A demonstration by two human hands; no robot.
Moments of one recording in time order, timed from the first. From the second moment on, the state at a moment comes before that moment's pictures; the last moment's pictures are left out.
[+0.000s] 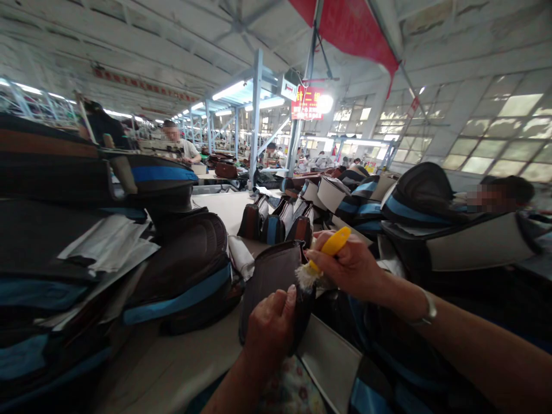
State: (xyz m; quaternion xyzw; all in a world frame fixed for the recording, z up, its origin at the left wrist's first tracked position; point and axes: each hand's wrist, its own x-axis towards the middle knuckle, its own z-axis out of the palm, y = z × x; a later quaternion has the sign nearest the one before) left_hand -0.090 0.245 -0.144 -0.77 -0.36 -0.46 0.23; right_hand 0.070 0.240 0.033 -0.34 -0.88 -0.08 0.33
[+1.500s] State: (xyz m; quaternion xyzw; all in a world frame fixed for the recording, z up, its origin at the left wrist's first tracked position) left_hand -0.159 0.242 -0.117 -0.68 -0.51 -0.50 -0.16; right_hand 0.004 0.214 -0.083 -0.26 -0.40 0.64 0.60
